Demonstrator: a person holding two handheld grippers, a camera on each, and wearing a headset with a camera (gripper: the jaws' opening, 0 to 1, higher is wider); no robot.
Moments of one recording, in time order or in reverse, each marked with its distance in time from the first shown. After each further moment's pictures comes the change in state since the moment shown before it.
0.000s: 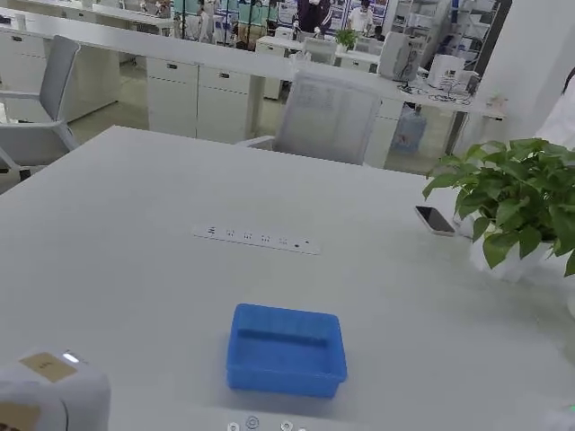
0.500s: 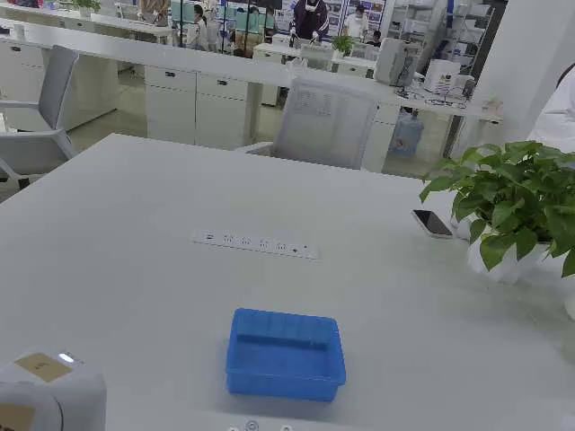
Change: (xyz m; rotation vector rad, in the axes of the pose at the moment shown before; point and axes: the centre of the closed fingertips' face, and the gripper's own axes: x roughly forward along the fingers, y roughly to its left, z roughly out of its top) left arm -0.002 0.000 0.005 0.000 -0.018 0.004; right arm 0.002 0.003 0.006 0.007 -0.015 0.012
